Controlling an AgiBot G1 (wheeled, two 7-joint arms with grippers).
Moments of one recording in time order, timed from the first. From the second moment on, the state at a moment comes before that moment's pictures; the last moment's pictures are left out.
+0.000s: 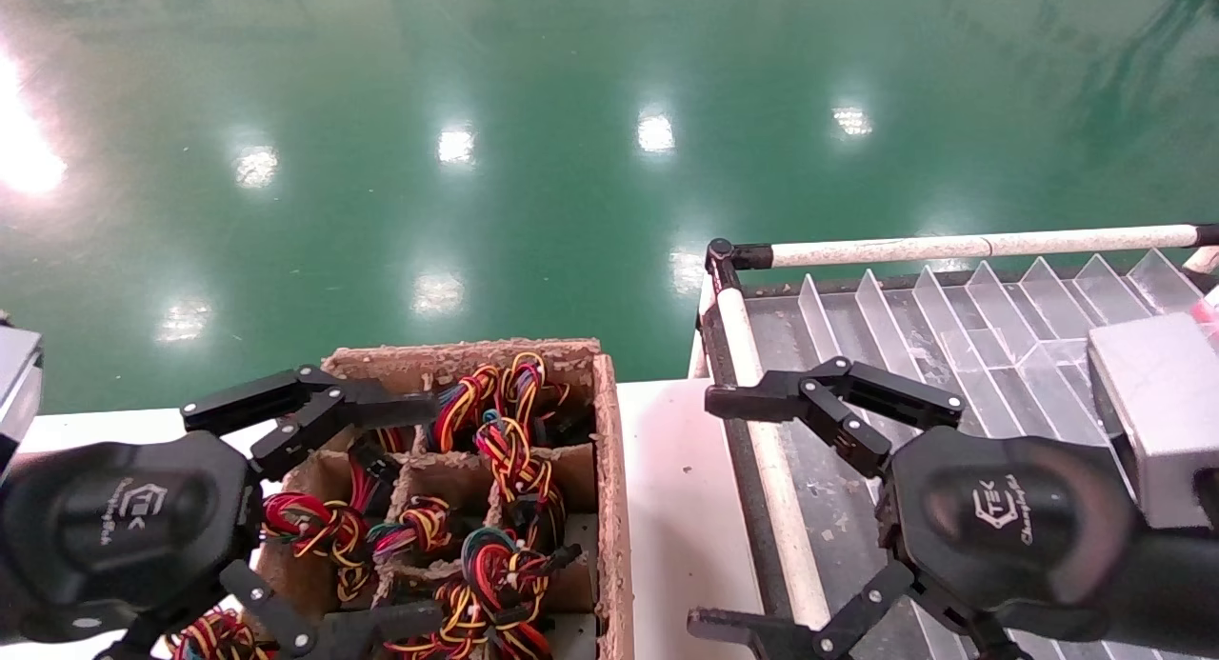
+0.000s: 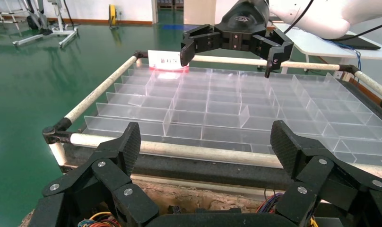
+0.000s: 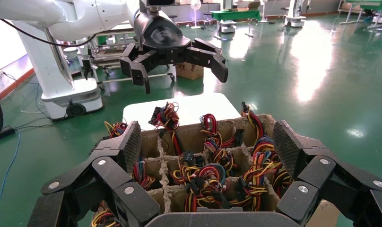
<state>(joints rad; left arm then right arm) -1.11 0.57 0.40 -1.27 0.65 1.45 -0.12 1.07 -0.61 -0.28 1.28 -0.73 -1.50 0.19</state>
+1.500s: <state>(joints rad) -1.11 0.57 0.40 -1.27 0.65 1.45 -0.12 1.26 -0.88 -0.42 0.99 -0.96 -1.45 0.10</state>
